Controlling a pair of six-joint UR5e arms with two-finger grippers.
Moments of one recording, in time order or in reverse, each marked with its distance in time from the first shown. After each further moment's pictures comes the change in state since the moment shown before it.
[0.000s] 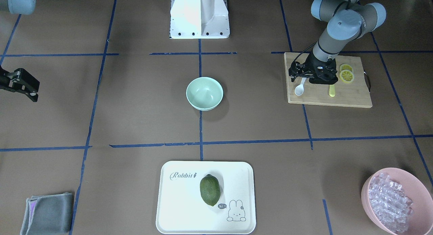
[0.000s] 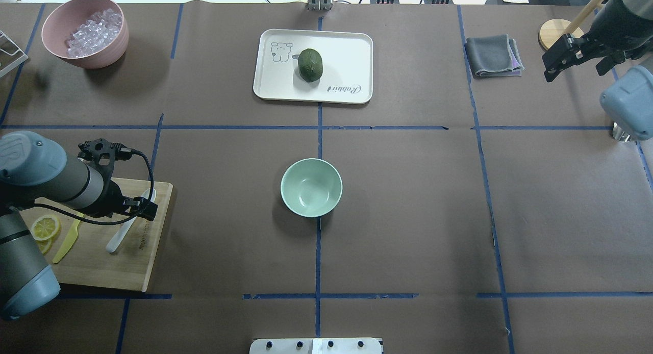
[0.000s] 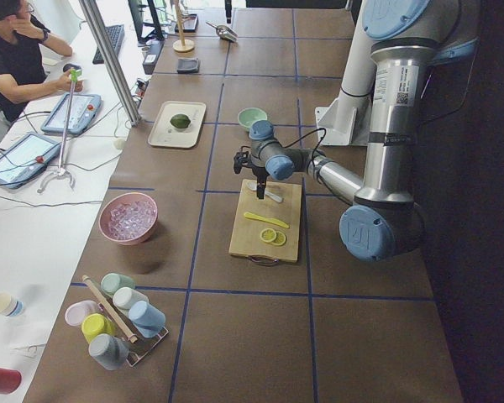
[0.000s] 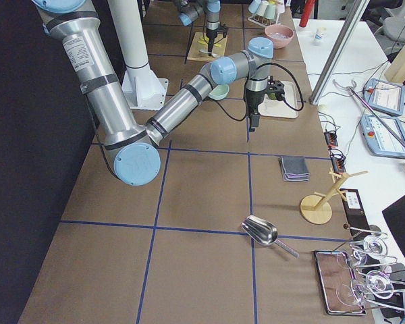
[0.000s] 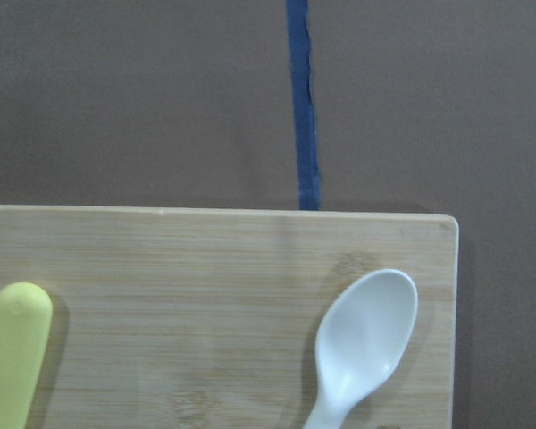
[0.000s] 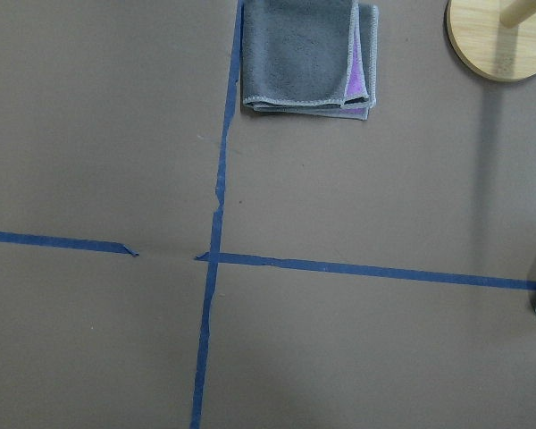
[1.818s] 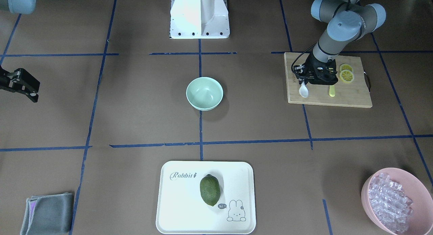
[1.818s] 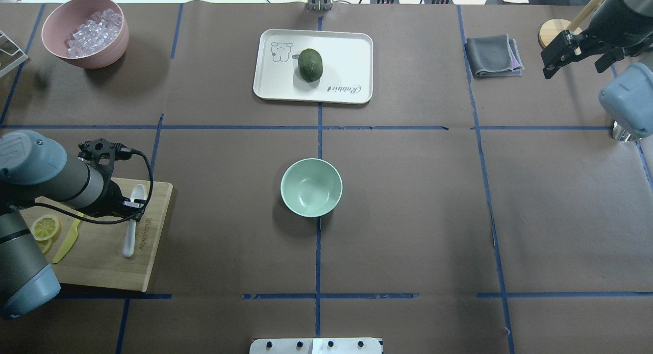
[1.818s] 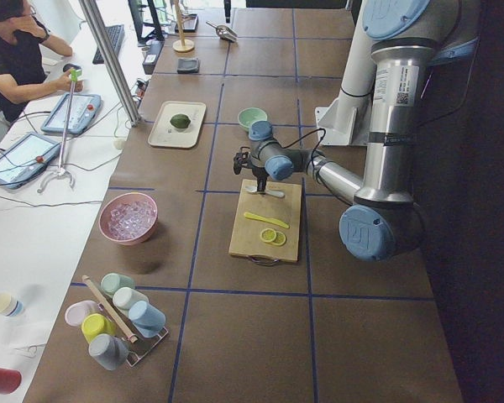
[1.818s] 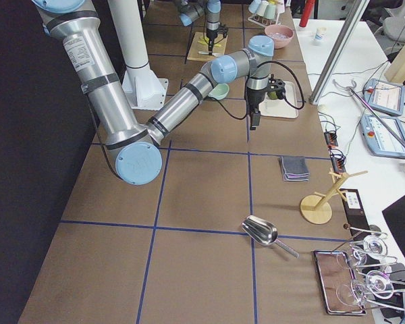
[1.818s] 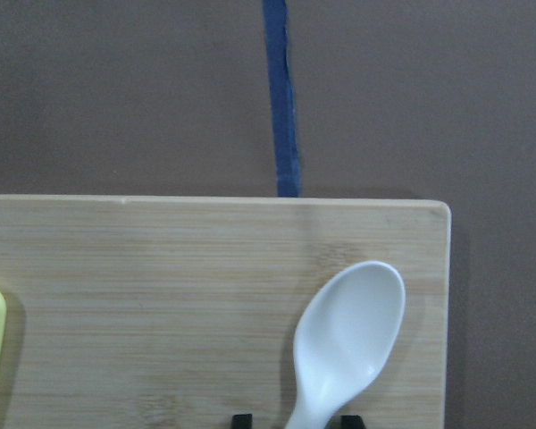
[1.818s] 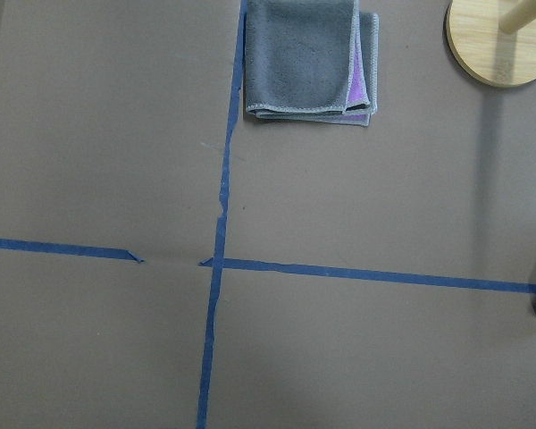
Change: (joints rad) left arm -0.006 0.006 -0.007 0.001 -0.007 -0.002; right arm 0.001 0.011 -0.001 -0.002 -0.001 0.010
